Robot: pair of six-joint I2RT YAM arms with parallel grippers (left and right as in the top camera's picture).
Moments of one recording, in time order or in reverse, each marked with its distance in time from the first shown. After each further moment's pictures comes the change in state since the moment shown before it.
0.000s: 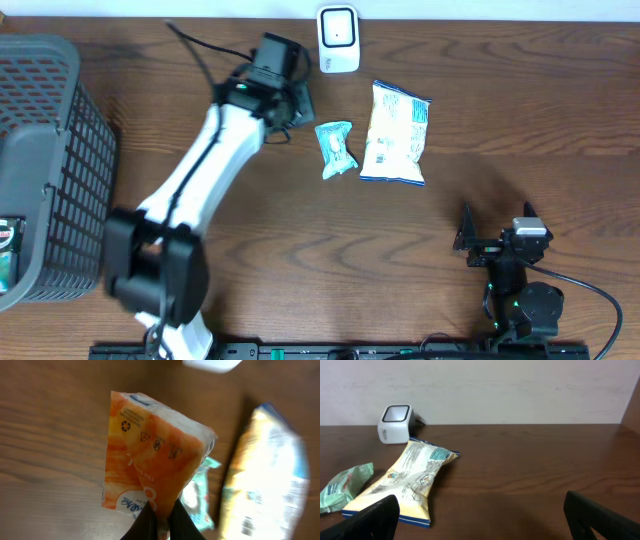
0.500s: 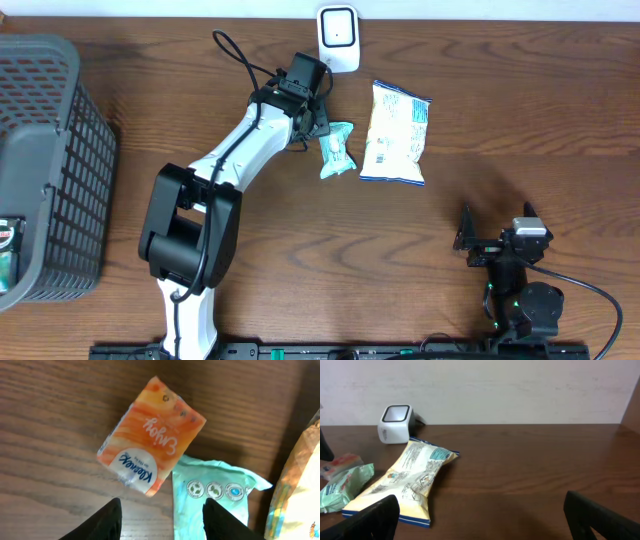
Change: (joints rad) left arm -0.040 0.179 0.000 0.087 -0.033 0.011; right arm 0.000 0.000 0.000 0.000 0.000 0.000
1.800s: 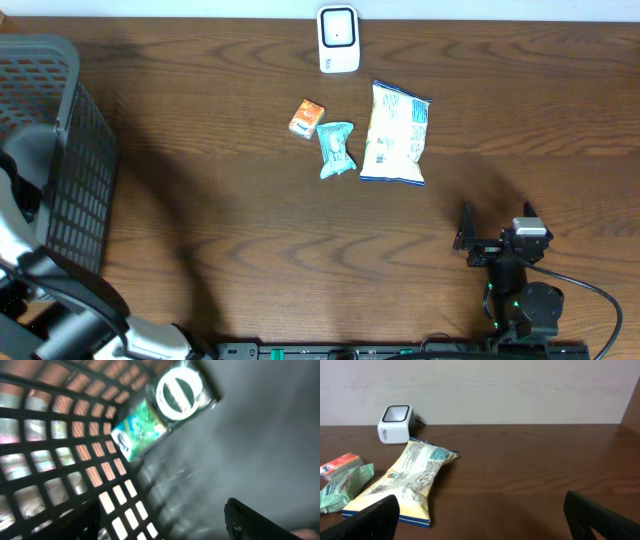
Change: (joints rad) left arm 1.153 -0.302 -0.048 -0.502 -0.452 0.367; right arm 0.000 0.000 0.000 0.000 0.000 0.000
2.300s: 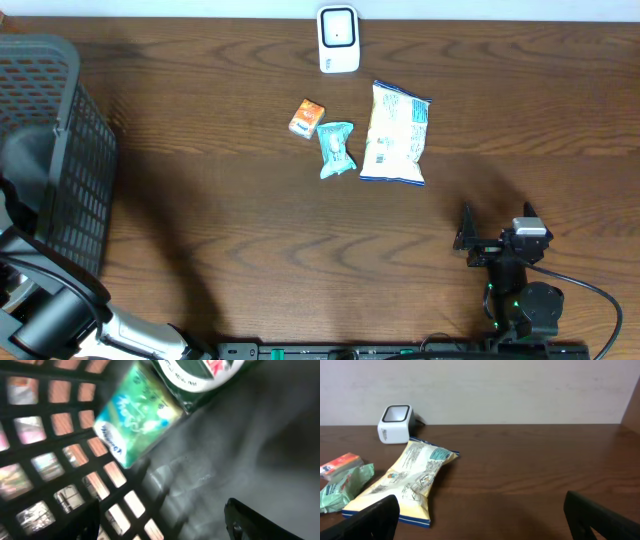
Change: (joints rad) left arm 0.098 0.100 -0.123 0.112 0.000 0.155; right arm 0.000 0.000 0.000 0.000 0.000 0.000
